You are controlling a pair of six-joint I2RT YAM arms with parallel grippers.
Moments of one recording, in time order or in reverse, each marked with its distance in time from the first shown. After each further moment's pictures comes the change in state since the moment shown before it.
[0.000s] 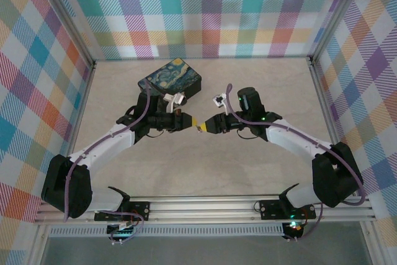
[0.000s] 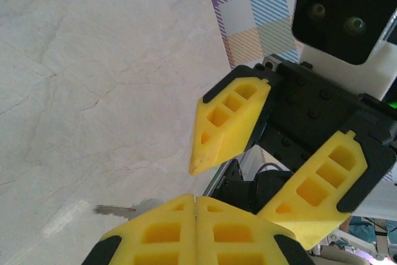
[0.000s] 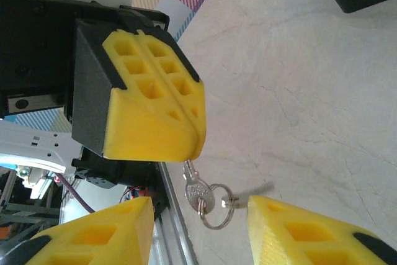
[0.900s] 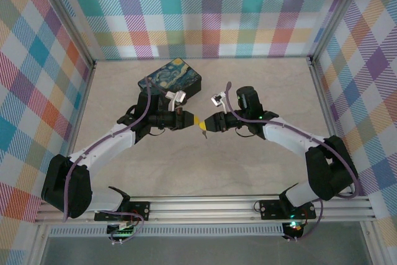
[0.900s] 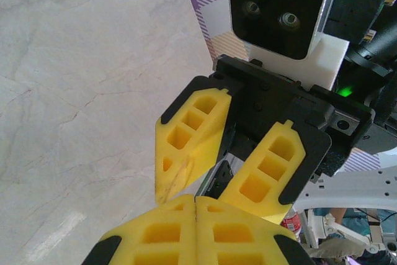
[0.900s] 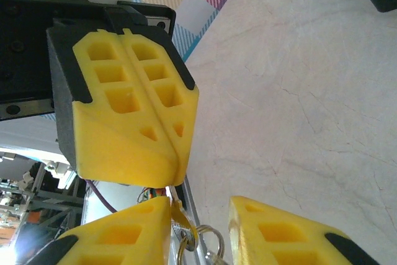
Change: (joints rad) left arm -0.011 0.000 0.010 0.055 0.021 -0.008; right arm -0.005 0.065 -0.001 0.108 -0.097 0.046
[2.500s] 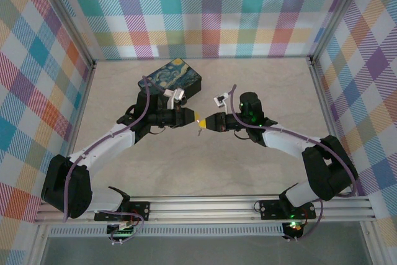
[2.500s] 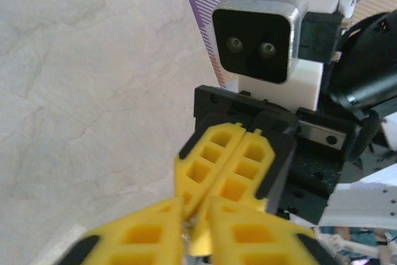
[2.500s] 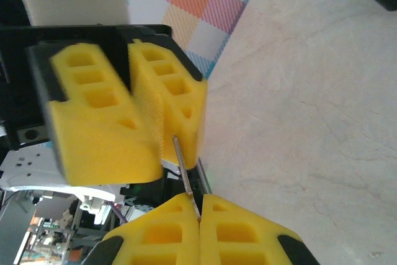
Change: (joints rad) left arm 0.008 -0.001 0.000 0.041 -0.051 -0.031; right arm 0.000 -0.001 -0.131 0.326 0.046 0.320
